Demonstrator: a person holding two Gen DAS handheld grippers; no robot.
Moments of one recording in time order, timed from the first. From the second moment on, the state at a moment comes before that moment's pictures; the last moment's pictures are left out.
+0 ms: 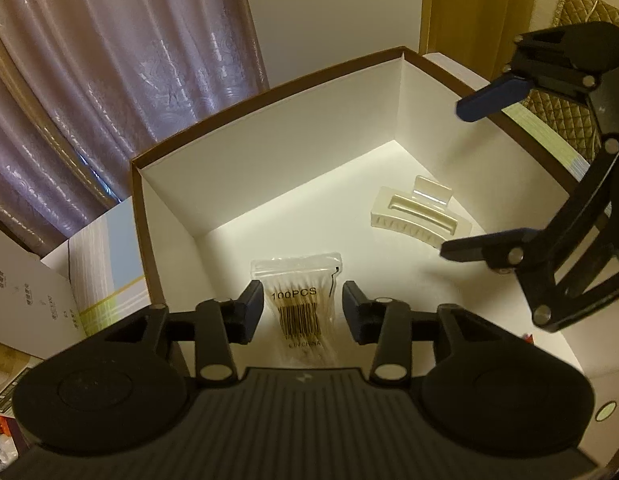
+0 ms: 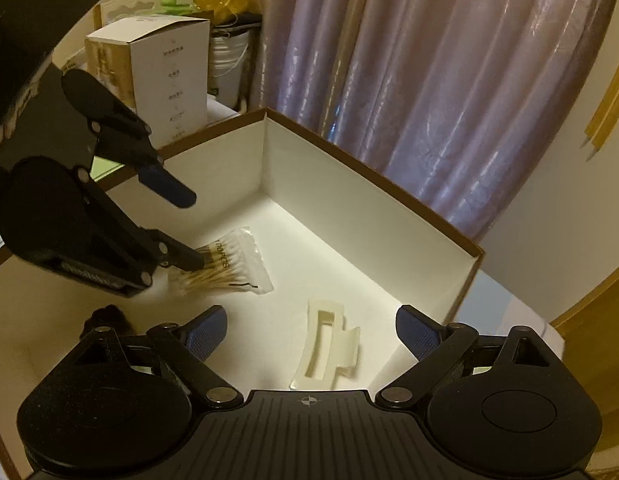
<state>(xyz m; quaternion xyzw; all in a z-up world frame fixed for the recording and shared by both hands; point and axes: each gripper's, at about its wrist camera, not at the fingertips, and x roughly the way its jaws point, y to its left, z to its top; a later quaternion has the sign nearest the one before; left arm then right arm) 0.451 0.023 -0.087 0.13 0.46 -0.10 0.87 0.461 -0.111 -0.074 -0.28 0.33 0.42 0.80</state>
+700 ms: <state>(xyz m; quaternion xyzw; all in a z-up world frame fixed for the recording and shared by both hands) 0.382 0.026 -0.027 0.09 0.45 -0.07 0.89 0.391 -0.148 -0.034 -0.19 0.36 0.41 0.82</state>
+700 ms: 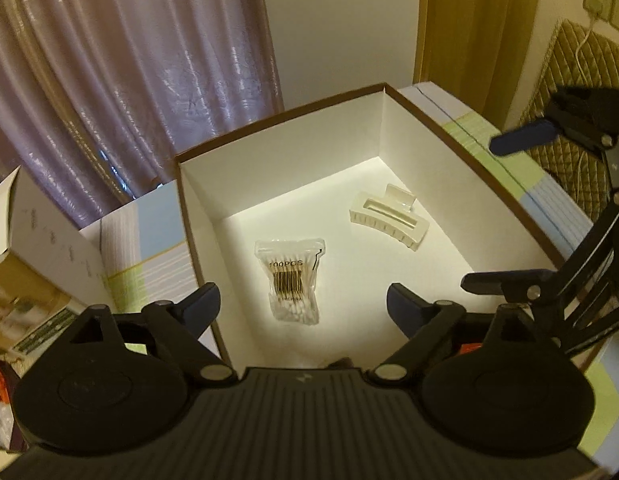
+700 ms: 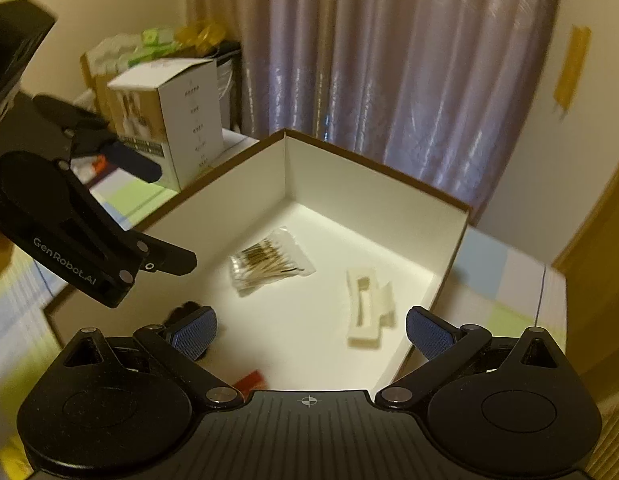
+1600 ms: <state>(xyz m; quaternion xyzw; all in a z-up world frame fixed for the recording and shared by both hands) 0.274 0.012 0.039 0.09 0.40 -0.02 0.91 0.299 -0.188 0.019 -0.08 0.36 0.32 0.87</state>
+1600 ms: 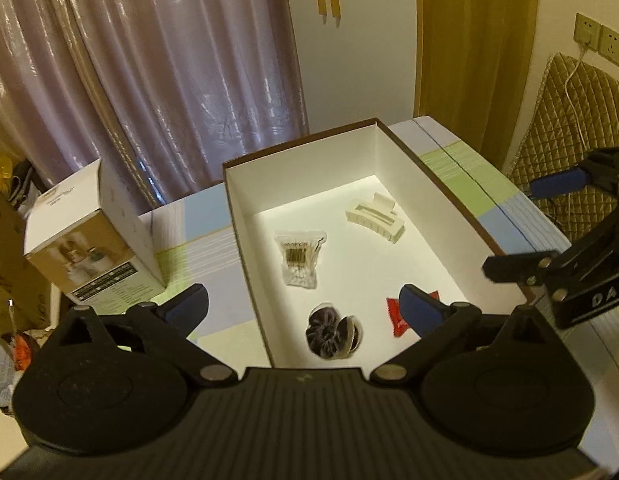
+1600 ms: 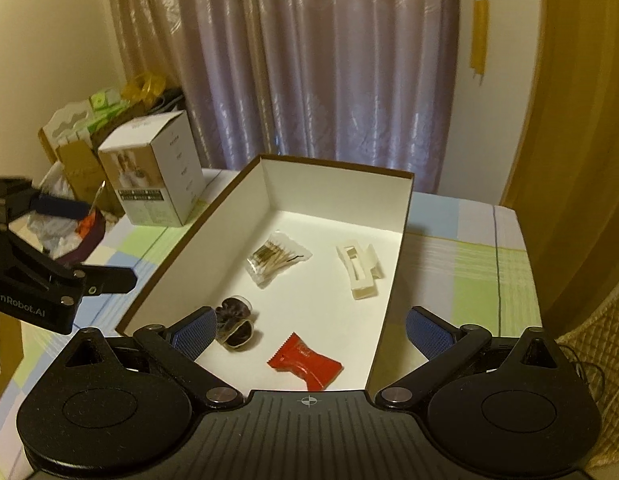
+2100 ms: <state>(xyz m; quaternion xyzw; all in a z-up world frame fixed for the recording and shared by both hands) 0.190 0.059 0.017 0.02 0.41 0.00 0.91 0.231 -0.251 -0.007 0.02 0.39 0.30 0.87</state>
